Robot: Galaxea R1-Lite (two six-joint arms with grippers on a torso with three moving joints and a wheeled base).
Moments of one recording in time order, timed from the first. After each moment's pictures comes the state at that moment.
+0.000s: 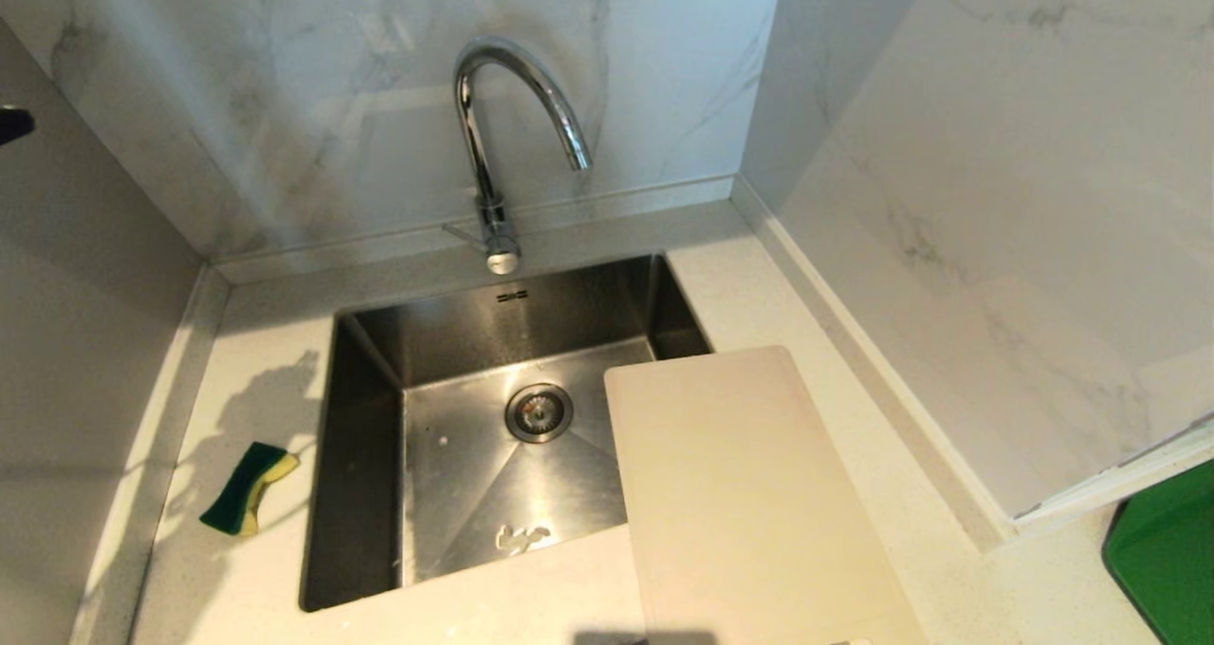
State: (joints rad) left arm -0.03 1.22 -1.18 -0.08 0.00 0.10; right arm 0.00 0.00 0.00 0.00 0.00 0.01
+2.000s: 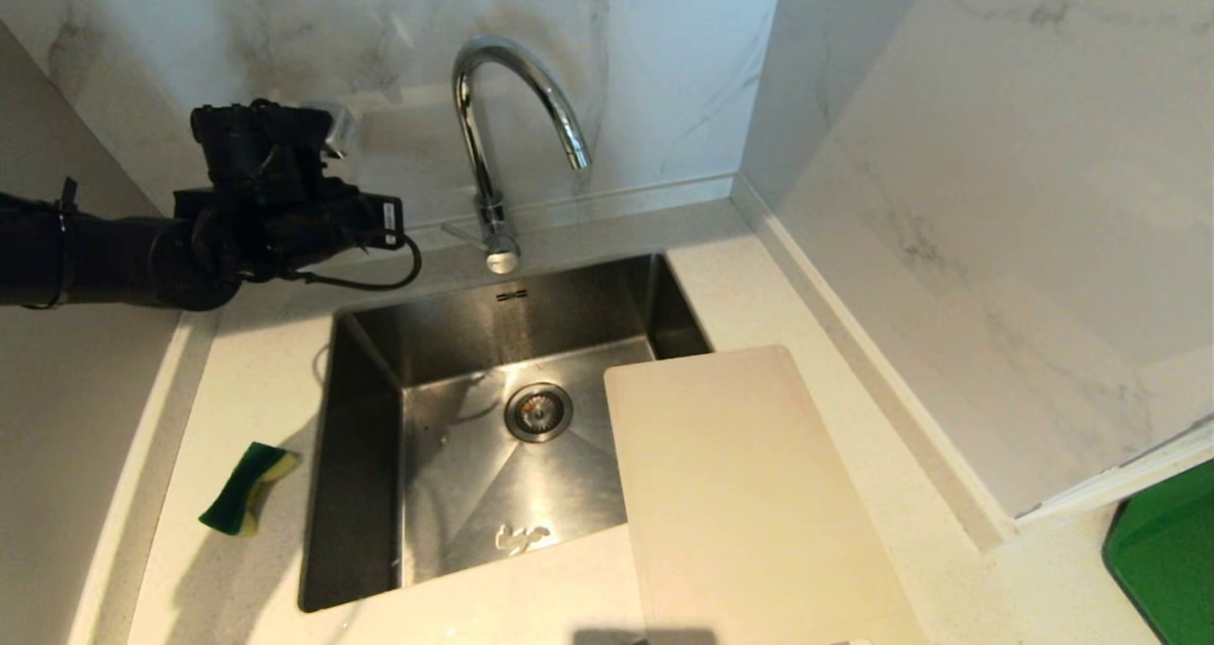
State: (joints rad) left arm -0.24 2.05 -1.68 -0.32 0.12 0.10; right arm 0.00 0.00 0.00 0.00 0.00 0.01
